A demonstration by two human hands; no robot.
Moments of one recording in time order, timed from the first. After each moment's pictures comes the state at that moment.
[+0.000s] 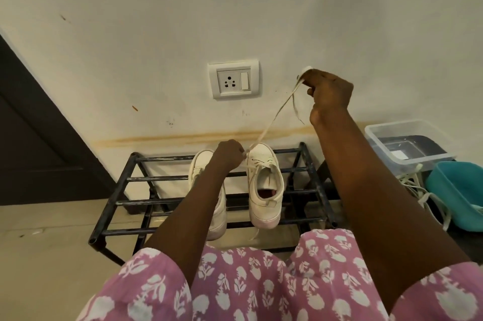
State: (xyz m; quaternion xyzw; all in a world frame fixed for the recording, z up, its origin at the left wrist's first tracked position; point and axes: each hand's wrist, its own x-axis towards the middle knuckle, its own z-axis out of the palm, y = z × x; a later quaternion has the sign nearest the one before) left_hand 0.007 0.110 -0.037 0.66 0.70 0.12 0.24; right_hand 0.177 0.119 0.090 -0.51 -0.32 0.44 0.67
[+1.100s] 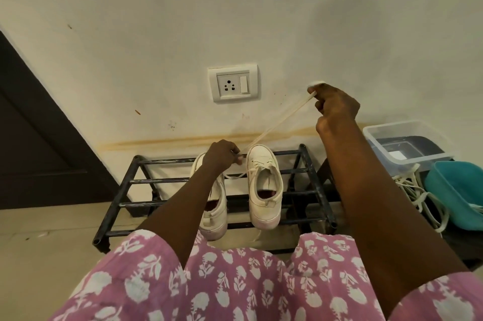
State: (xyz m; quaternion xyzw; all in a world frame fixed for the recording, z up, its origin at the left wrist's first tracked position) left_hand -0.013 0.112 -0.042 0.63 0.70 0.20 0.26; right_hand 0.194 0.113 0.082 -0.53 -0.23 0.49 0.66
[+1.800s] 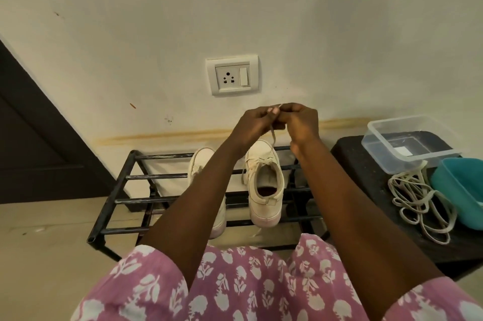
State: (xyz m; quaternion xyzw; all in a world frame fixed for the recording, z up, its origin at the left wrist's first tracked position) left_hand 0.047 0.102 0.015 0.57 0.46 0.46 0.51; right_hand 0.158 0.102 0.032 -0.50 -0.42 0.50 0.57
